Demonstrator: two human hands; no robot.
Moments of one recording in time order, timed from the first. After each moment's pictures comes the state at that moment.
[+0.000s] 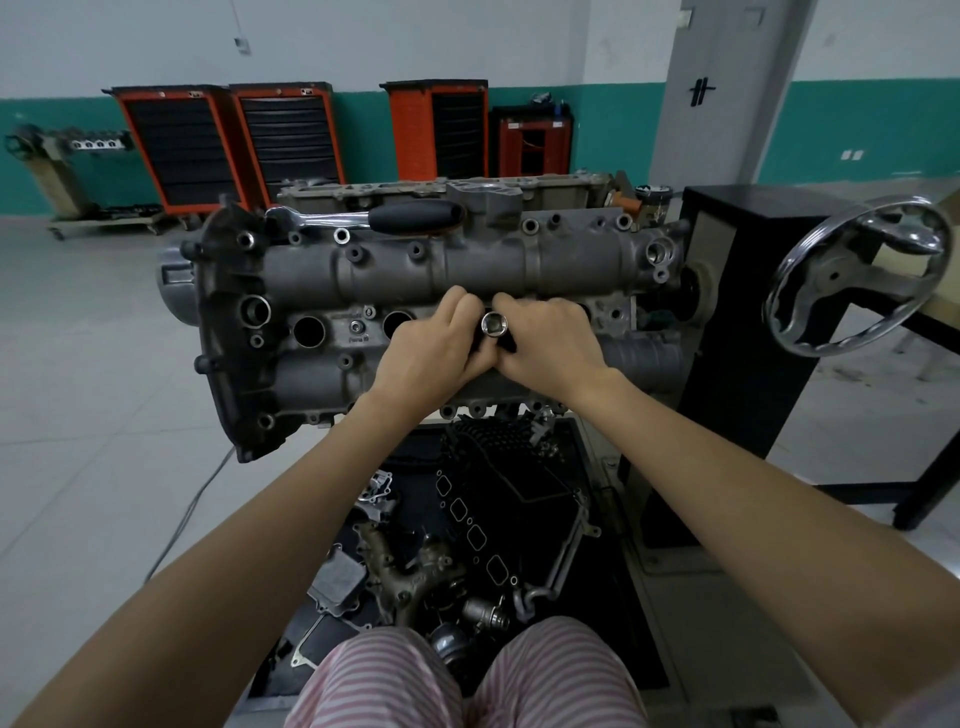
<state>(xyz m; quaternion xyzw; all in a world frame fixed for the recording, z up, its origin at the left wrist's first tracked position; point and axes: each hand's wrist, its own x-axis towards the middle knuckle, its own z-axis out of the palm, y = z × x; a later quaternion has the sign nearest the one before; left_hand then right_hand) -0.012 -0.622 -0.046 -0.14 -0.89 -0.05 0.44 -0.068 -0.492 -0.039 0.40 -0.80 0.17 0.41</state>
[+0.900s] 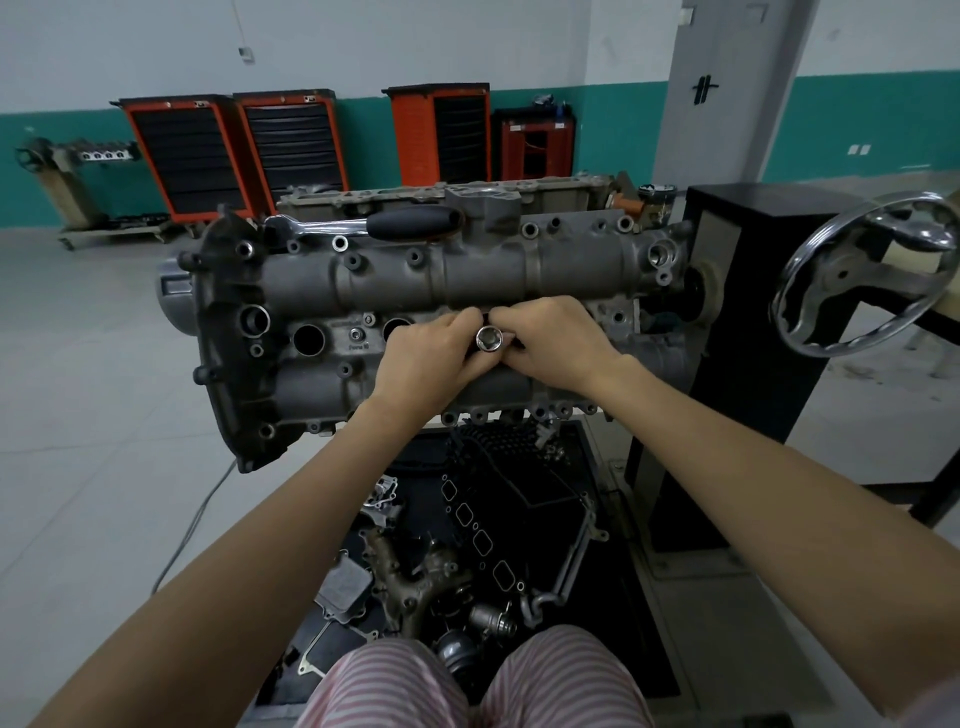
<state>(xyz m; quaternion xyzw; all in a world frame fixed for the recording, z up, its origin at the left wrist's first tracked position) -0.021 -0.628 -0.050 -0.13 -0.86 -0.01 0.49 -0.080 -0.483 -0.027 0.49 -0.80 0.15 0.30</state>
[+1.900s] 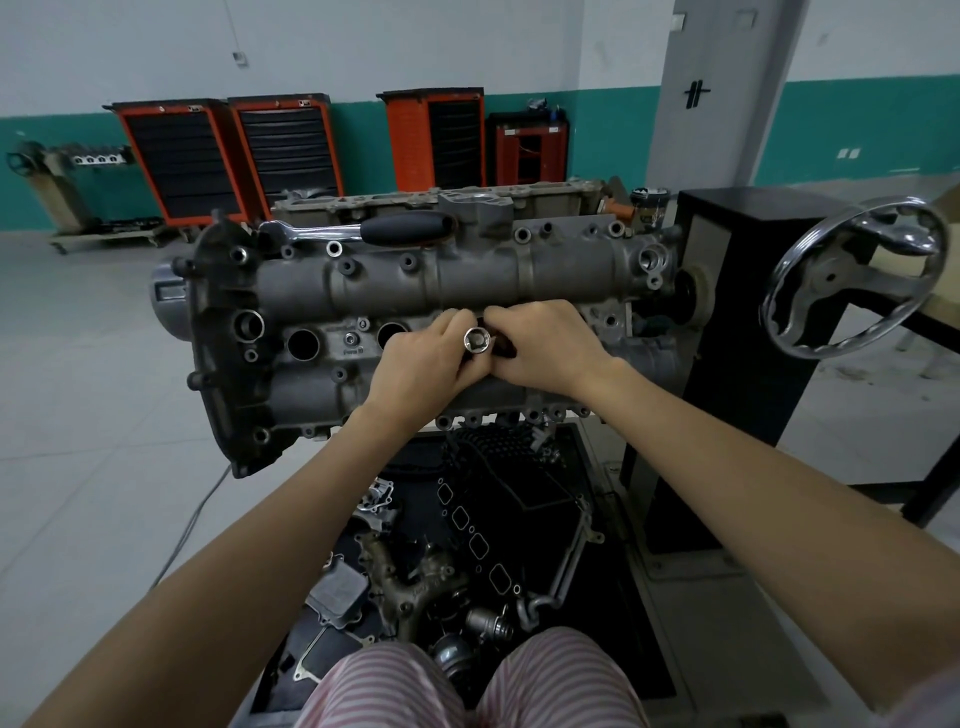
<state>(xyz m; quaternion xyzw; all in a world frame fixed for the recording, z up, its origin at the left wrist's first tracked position) -0.018 -0.626 -0.050 -0.15 -0.86 -0.03 0.49 -0.080 -0.483 -0.028 0.47 -0.82 0.14 0.29</state>
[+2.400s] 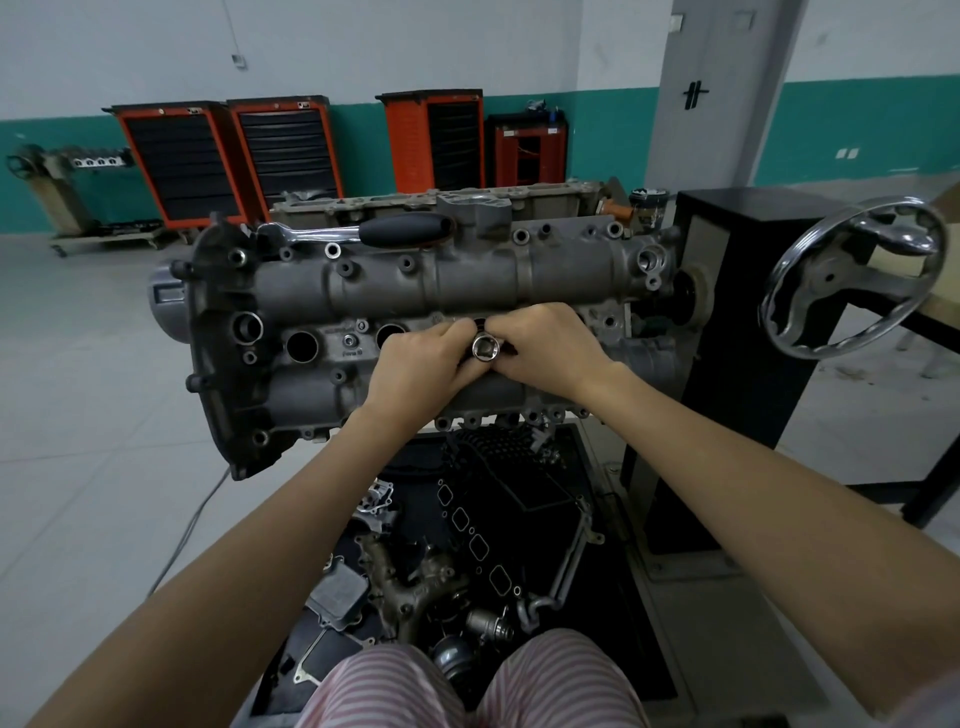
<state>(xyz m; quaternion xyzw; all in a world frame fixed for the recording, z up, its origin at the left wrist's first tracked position) -0.022 -0.632 -0.054 -0.15 -0.86 -0.02 0.49 -0.077 -0.482 -0.028 0.48 -0.80 0.18 0.32</state>
